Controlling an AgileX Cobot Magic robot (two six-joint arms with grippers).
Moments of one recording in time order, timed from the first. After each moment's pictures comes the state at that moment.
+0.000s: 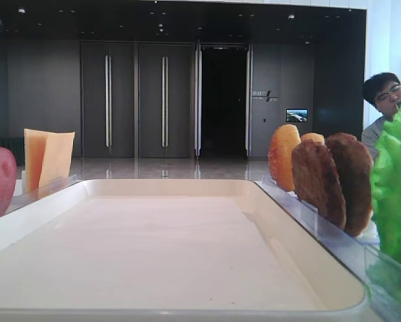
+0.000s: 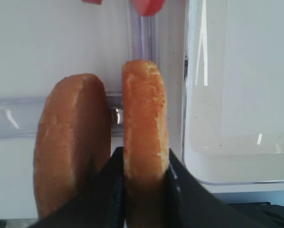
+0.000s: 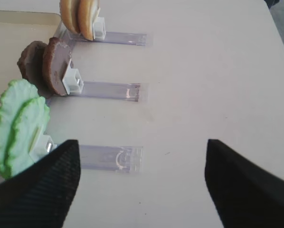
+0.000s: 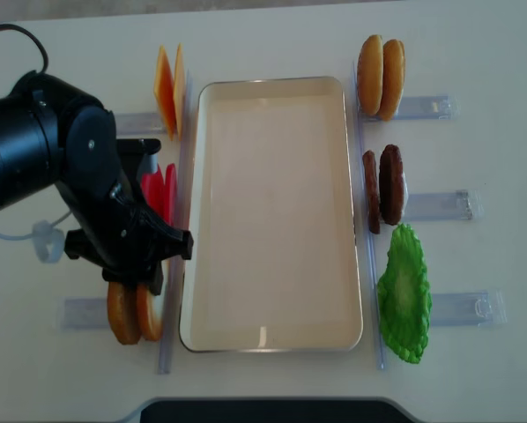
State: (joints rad) left arm -0.49 1.50 -0.84 -0.01 0.99 -0.46; right arm 0.14 -0.01 -0.50 0.02 1.14 -0.03
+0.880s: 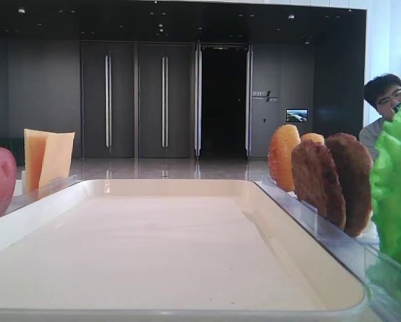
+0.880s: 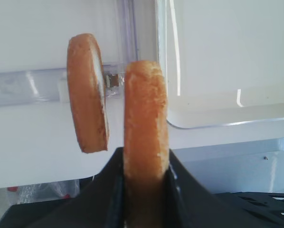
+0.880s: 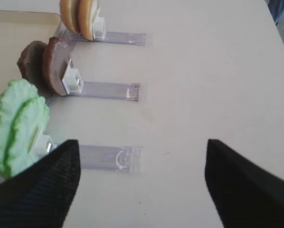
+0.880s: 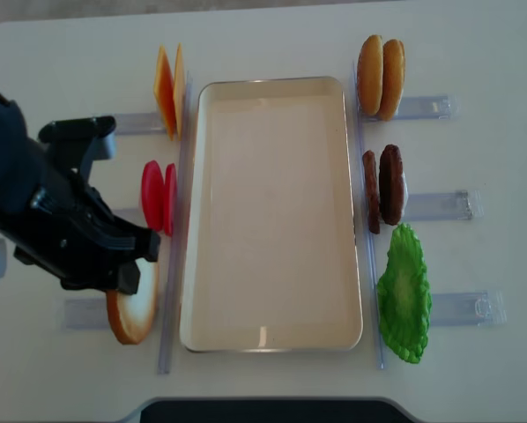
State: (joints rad) left arm -0.50 1.18 -0.84 -0.04 1.13 -0.45; right arm 0.14 -0.01 -0.50 0.02 1.14 -0.03
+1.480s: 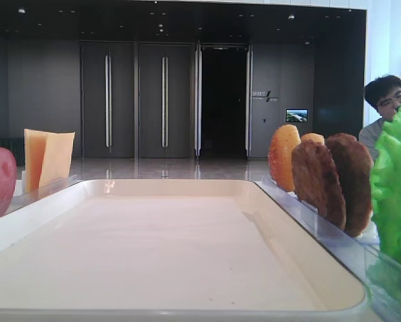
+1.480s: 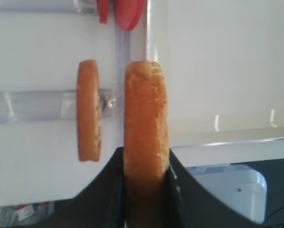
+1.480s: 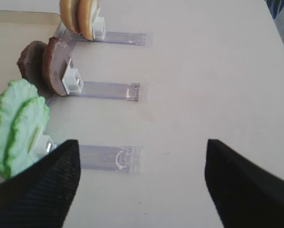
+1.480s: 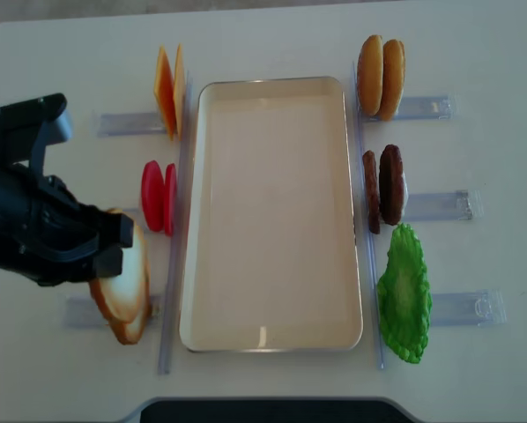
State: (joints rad) left arm -0.50 1.05 -0.84 -0.02 1.07 -0.51; right arm 0.14 -0.01 -0.50 0.02 1.14 -0.03
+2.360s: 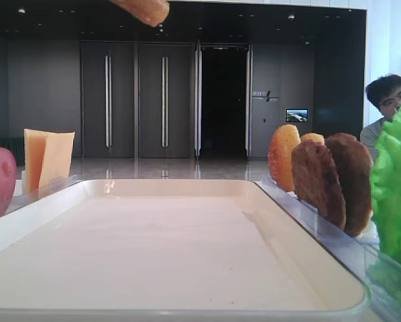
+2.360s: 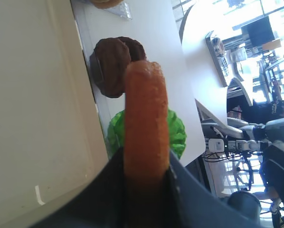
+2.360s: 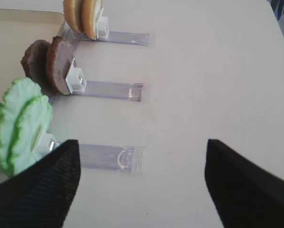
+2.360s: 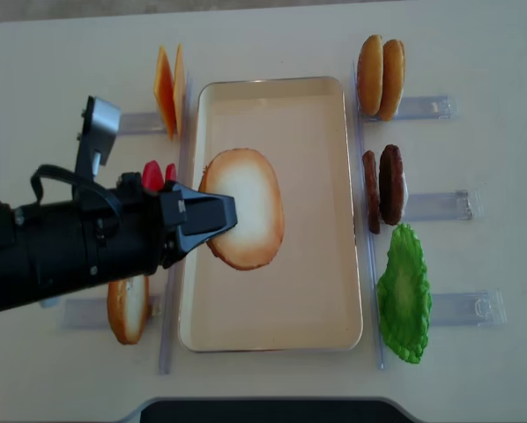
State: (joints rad) left arm -0.46 1.05 -0.49 -1.42 0.54 0.65; right arm 0.16 -0.01 -0.50 0.01 1.14 -0.03
